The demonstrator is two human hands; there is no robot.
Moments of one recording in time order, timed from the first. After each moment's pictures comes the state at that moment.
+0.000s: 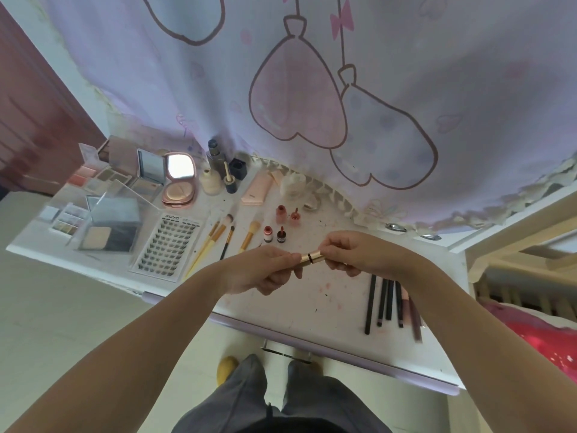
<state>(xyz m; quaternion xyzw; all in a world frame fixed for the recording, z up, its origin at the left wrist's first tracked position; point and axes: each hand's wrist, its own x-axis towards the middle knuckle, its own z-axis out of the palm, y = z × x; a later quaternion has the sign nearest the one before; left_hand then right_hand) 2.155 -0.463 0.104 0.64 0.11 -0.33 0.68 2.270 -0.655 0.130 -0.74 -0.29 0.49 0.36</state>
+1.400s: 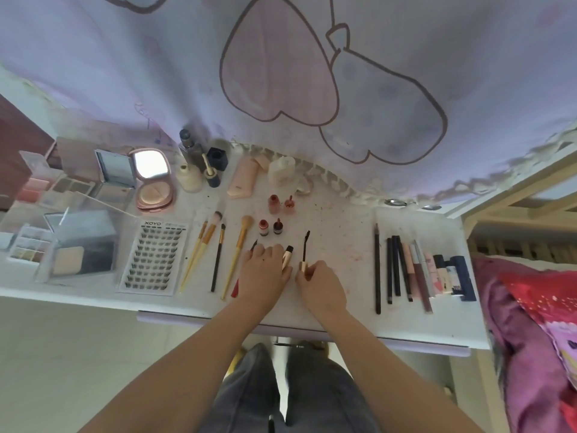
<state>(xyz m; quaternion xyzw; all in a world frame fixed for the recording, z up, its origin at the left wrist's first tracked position) 2.154 -0.480 0.009 0.99 0.09 -0.06 0.06 2.178 -0.597 0.016 -0.93 0.04 0.25 0.28</state>
